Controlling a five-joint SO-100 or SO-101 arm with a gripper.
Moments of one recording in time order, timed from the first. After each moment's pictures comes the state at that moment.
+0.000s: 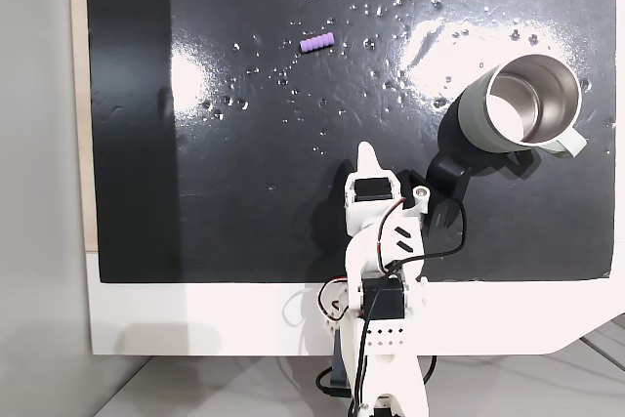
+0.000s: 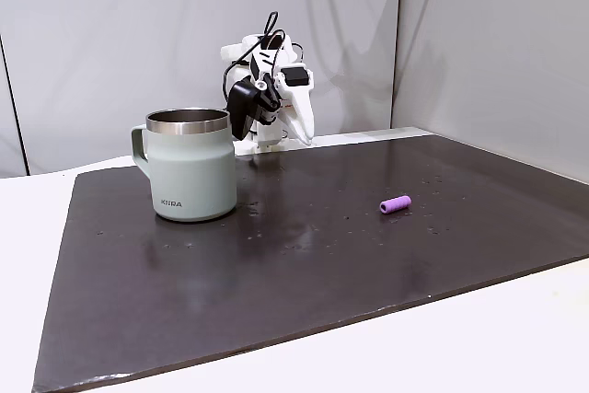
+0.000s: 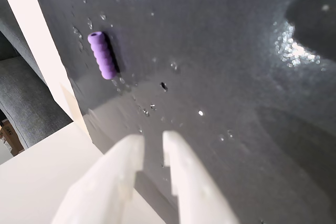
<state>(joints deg) -0.7 181.4 172.5 43.6 -0.3</state>
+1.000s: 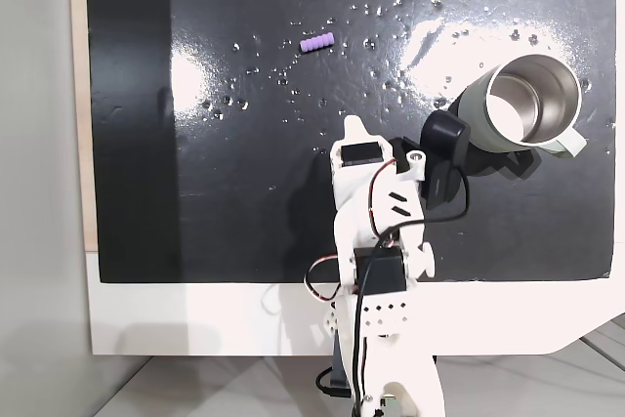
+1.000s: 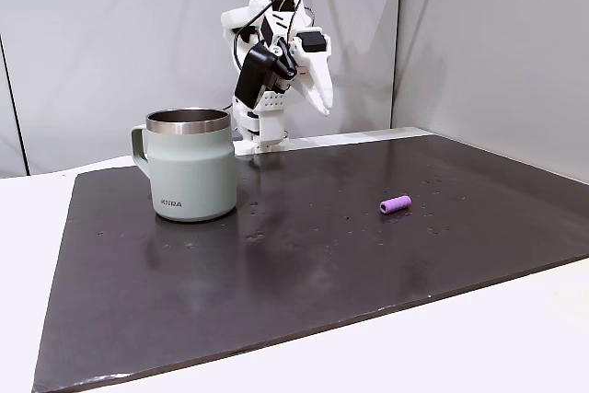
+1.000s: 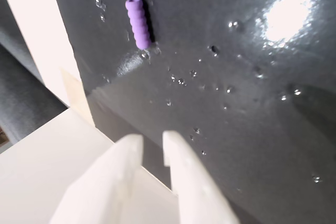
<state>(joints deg) -6.1 146.2 138.7 48.2 1.1</state>
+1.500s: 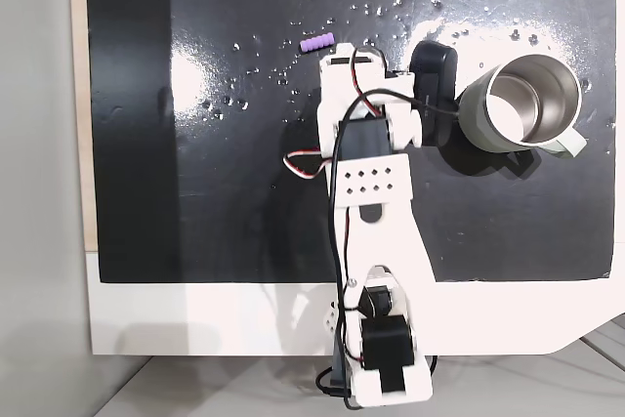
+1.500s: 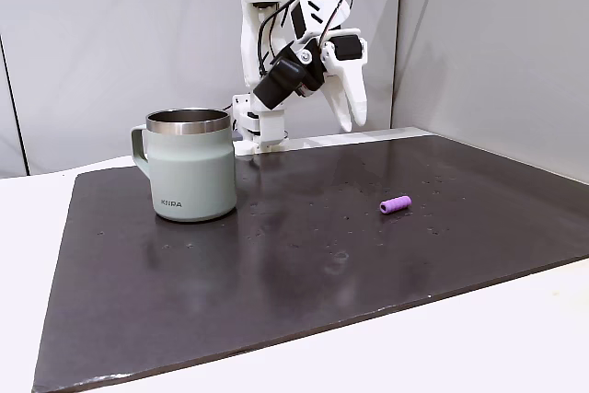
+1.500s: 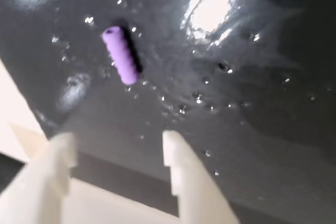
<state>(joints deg) -6.2 99.7 96.7 63.0 5.7</state>
